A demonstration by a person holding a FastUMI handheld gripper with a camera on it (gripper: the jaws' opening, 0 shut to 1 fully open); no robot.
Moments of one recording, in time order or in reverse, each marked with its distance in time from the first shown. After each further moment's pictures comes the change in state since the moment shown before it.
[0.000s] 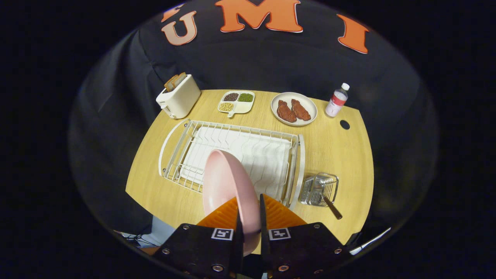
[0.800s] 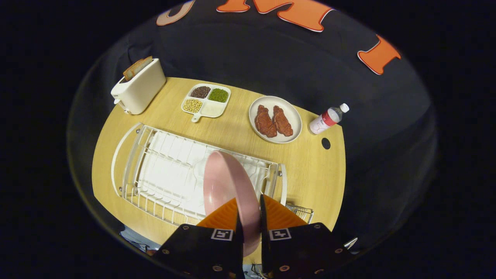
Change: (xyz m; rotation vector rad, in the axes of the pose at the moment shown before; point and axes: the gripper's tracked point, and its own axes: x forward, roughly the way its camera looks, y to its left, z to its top) arm 0.078 -0.017 0.109 -0.140 0.101 -0.276
